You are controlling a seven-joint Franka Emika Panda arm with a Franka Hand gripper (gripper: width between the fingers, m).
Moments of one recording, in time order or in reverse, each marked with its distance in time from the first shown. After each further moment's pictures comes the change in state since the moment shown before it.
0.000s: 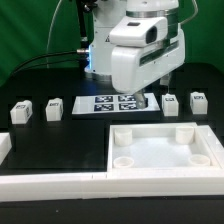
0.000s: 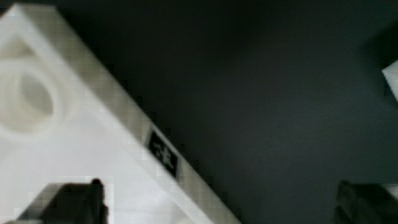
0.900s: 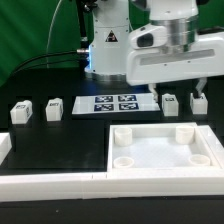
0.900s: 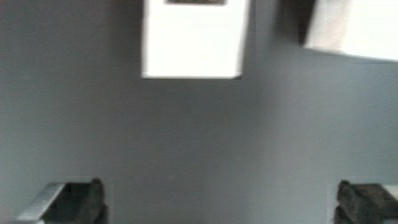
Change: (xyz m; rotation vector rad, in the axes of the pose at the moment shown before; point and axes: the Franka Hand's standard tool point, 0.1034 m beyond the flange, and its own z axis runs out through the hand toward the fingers) arm 0.012 -0.088 0.020 0.040 0.034 0.736
